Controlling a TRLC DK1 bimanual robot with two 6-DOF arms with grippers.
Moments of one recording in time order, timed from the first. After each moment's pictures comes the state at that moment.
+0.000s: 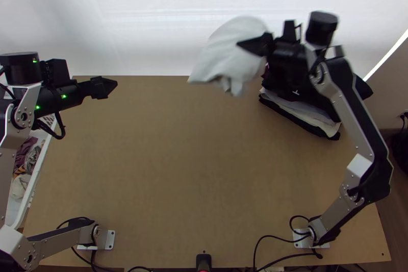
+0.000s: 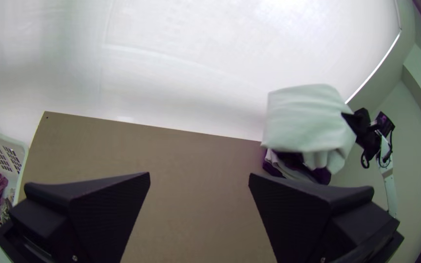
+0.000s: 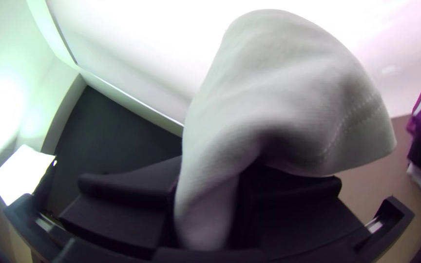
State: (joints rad) left arm -0.02 1.30 1.68 -0.95 0.37 -0.25; right arm 0.21 1.79 2.02 -0.39 -0.82 0.84
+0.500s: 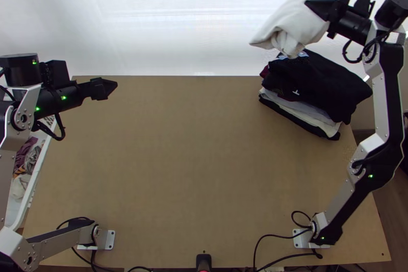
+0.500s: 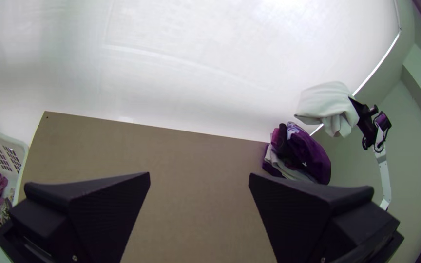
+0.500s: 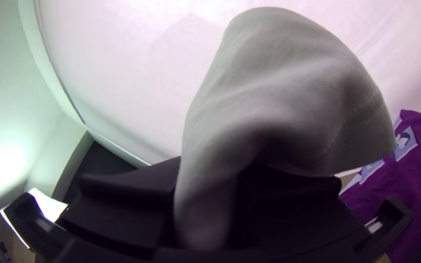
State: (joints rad) left arm -0.02 1.29 1.67 -0.95 0.37 -0.26; right arm -0.12 1.97 2.27 -0.27 -0.96 1.04
